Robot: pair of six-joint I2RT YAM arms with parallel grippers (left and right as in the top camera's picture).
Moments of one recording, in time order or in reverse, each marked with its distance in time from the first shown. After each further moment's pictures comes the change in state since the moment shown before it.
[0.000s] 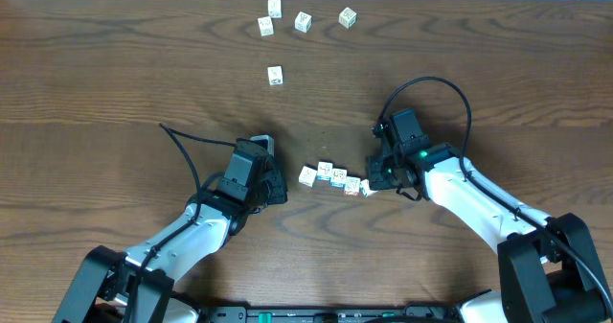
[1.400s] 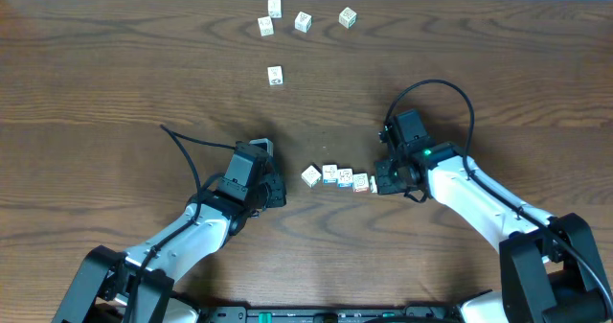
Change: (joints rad) left arm 0.000 0.000 0.000 -0.045 0.000 0.000; right arm -0.022 0.000 0.000 -0.082 0.063 -0.043
